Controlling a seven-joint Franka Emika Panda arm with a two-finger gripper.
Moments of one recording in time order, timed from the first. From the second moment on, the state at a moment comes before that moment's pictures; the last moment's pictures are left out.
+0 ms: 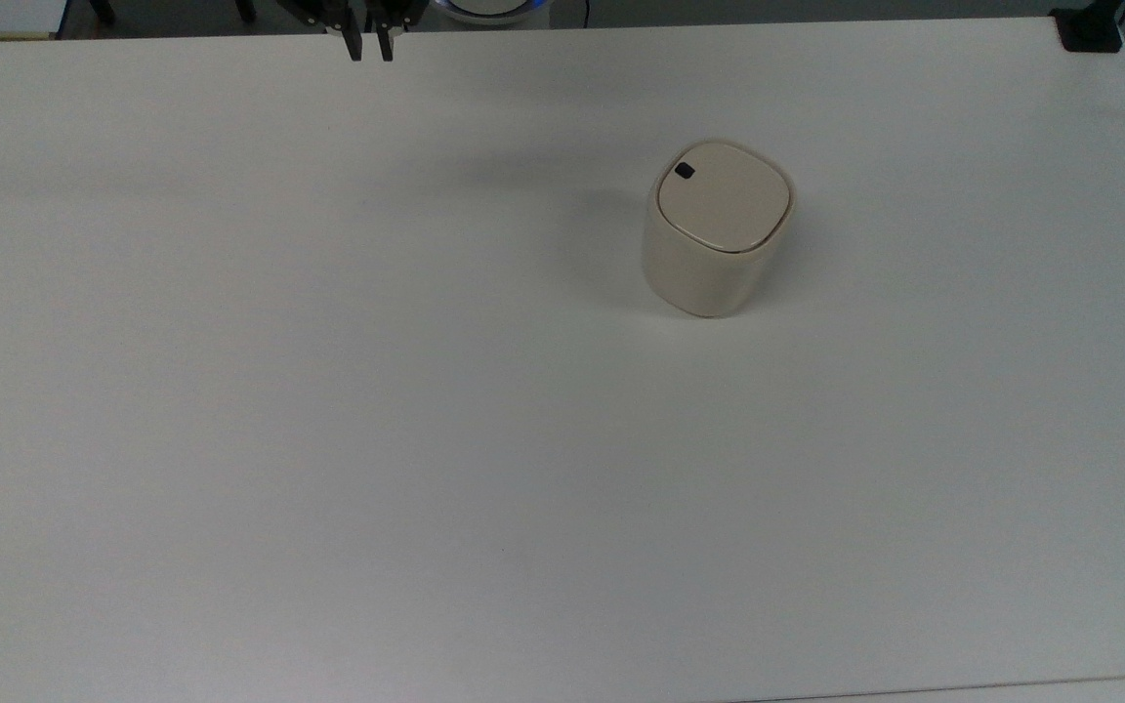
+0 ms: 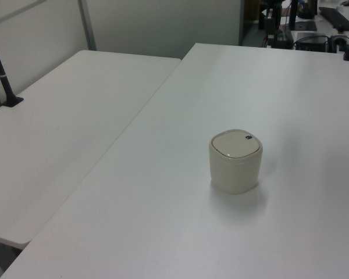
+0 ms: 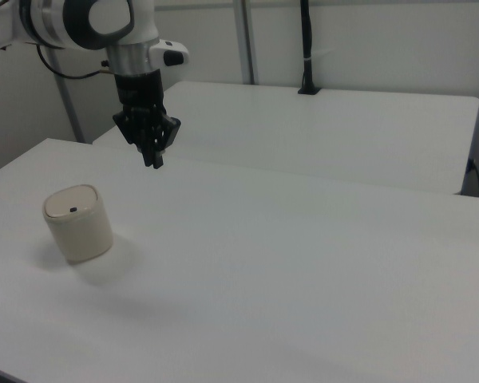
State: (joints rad) arm -0.02 0.05 -0.05 -1.56 0.01 1.54 -0.10
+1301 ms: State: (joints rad) arm 0.40 0.23 -0.03 -1.56 0.01 1.58 -0.35
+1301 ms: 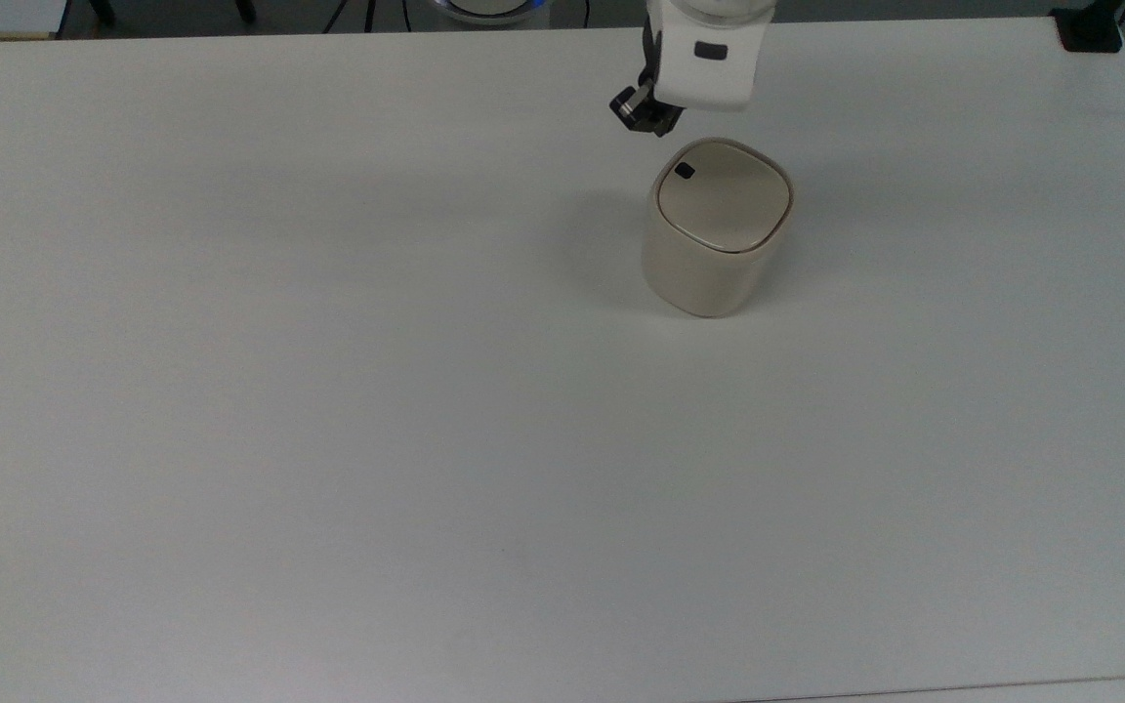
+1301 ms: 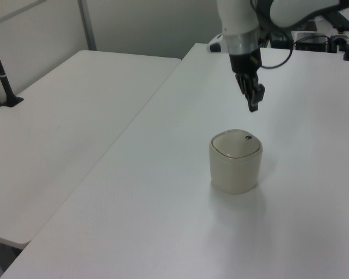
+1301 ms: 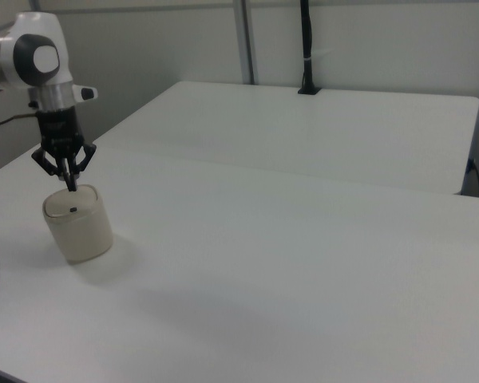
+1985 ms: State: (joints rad) arm 0.47 0.34 -0.03 -1.55 -0.05 1.62 -0.35
